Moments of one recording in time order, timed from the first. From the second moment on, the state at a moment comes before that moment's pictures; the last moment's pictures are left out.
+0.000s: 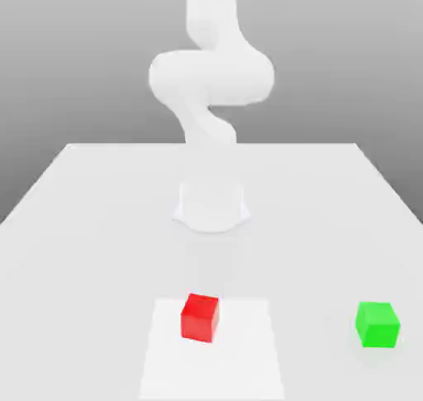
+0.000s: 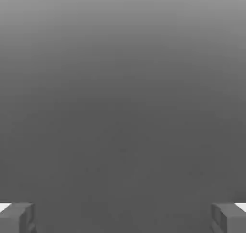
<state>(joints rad) -0.02 -0.72 0.02 -2.35 -0.02 2.35 0.84</state>
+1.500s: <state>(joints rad) -0.16 0.00 0.14 -2.77 0.00 2.77 1.05</state>
